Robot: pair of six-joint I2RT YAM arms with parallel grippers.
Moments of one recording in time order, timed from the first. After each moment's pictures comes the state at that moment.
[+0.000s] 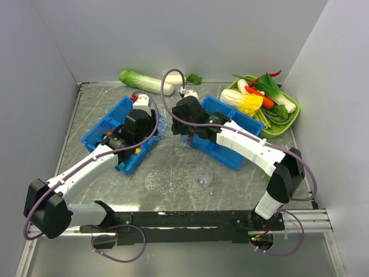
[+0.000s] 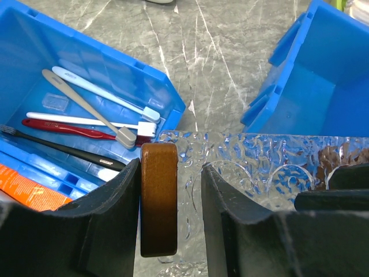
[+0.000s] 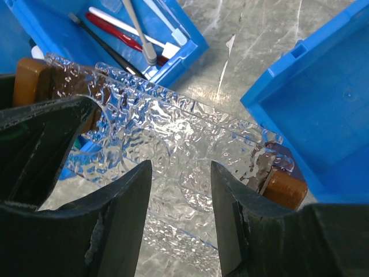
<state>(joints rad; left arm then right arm) -0.61 1.24 0.97 -0.16 -0.35 -0.35 0.82 1.63 1.50 -0.57 0.22 0.55</state>
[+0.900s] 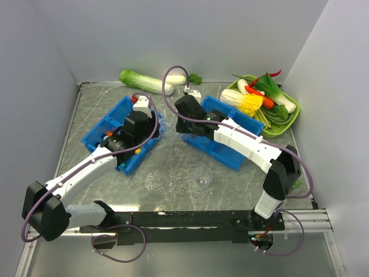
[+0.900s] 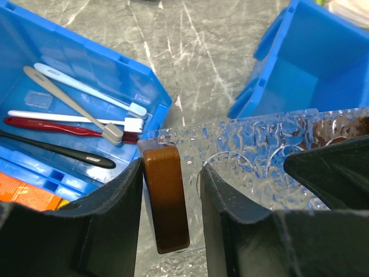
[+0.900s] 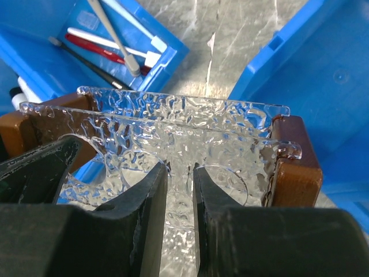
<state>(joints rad) -0.62 1.22 0.95 -0.16 -0.32 -0.37 0.81 1.68 1.55 -0.63 0.30 0.68</state>
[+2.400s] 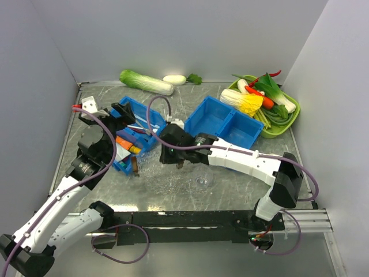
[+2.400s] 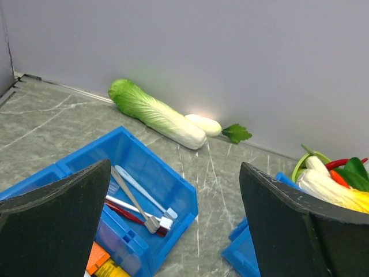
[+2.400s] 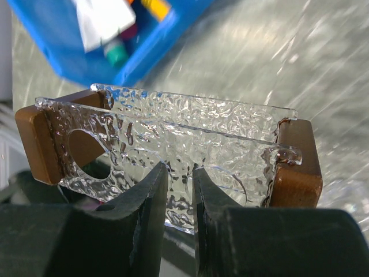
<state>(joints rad) -0.53 0.79 0.85 0.06 -0.60 -0.34 1.05 1.61 1.42 -0.64 0.16 0.83</state>
